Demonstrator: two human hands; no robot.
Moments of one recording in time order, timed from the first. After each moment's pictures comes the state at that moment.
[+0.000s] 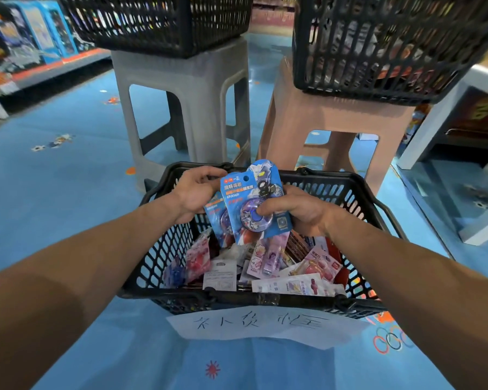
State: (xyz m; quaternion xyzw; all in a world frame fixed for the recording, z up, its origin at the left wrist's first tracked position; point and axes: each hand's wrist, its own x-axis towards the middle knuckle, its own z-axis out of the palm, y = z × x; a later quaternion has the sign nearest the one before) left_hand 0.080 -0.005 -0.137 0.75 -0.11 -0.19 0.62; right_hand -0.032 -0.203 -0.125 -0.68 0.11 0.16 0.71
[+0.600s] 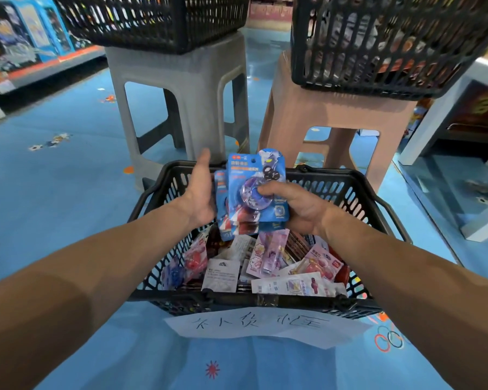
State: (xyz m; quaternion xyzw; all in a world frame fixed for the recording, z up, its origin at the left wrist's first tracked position) left_hand 0.053 -0.029 -0.117 0.60 0.01 -0.34 0.72; right_hand -0.025 -0.198 -0.132 -0.58 0.14 0.11 0.79
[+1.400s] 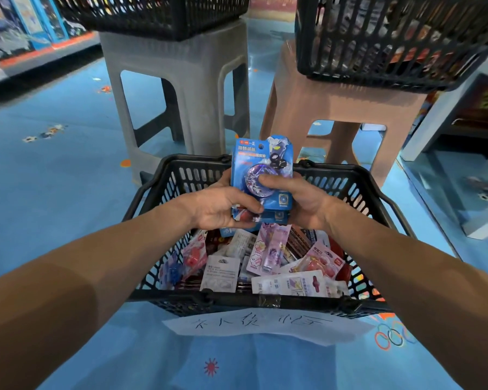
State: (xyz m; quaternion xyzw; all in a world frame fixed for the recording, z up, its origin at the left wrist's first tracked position) left_hand 0.052 -0.033 -0.134 0.61 -0.12 -0.46 0.63; right_hand -0.024 -0.206 -0.131 -0.59 0.12 0.11 0.79
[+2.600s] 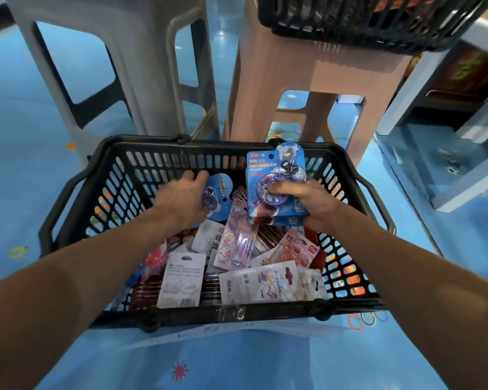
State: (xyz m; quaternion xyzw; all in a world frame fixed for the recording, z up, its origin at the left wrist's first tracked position) left_hand 0.089 -0.058 -0.219 0.94 -0.33 -0.02 0.01; right_hand -0.047 -0.281 -0.185 -0.60 0.24 0.01 0.76
